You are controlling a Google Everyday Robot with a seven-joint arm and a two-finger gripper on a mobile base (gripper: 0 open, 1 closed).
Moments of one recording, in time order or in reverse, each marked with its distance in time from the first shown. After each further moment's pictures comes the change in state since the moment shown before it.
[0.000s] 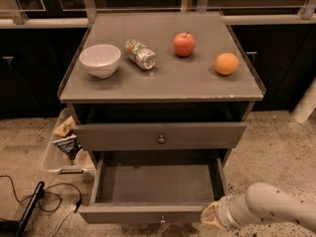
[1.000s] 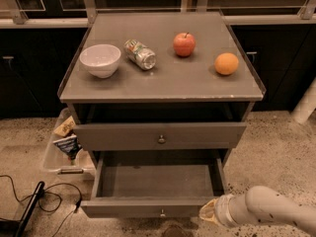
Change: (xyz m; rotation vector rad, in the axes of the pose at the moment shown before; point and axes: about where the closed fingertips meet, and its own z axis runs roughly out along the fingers) arm 0.008 -0.023 0.023 0.066 -0.061 -0.012
